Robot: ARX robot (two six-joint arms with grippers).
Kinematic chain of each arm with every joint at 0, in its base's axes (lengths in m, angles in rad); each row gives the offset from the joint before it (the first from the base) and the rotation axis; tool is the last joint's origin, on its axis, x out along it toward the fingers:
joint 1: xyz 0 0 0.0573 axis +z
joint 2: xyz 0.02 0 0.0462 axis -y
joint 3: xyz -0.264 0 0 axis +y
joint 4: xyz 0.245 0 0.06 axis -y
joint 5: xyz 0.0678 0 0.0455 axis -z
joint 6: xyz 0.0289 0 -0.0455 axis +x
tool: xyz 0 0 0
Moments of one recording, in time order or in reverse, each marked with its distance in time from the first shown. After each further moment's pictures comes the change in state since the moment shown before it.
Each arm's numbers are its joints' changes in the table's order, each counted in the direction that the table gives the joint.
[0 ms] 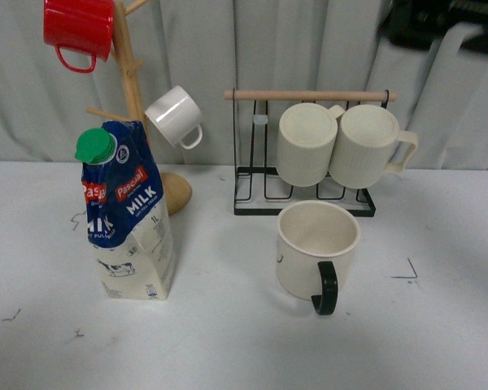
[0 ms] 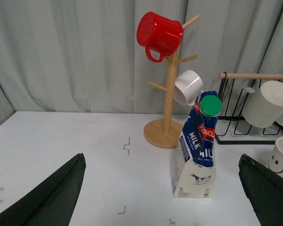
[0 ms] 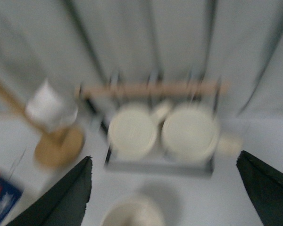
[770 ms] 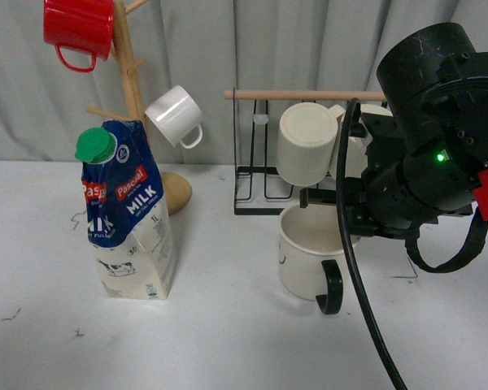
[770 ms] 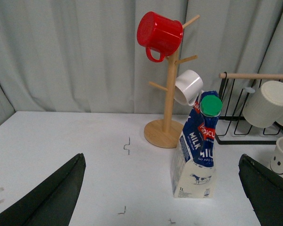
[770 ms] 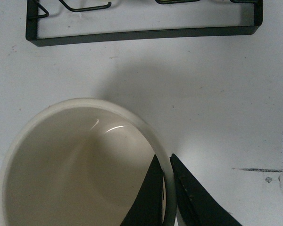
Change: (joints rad) left arm 0.000 0.000 0.000 0.000 0.000 0.000; right arm 0.057 -0.496 -0.259 -0.380 0.001 0.116
